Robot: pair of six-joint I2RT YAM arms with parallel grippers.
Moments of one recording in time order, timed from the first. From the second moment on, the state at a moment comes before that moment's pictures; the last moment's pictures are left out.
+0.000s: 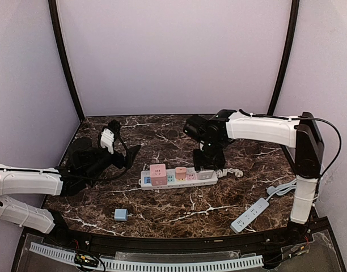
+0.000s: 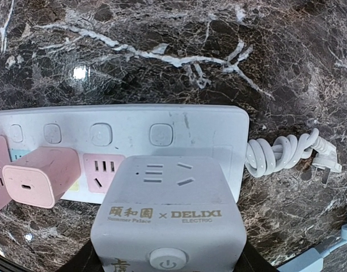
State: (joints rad) left arm -0.73 1.16 0.46 0.60 -0.19 0.08; right arm 0.88 1.92 1.59 -1.07 0.13 0.77
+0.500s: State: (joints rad) left arm -0.73 1.15 0.46 0.59 -0.18 0.08; right arm 0.88 1.98 1.67 -1.10 0.12 0.75
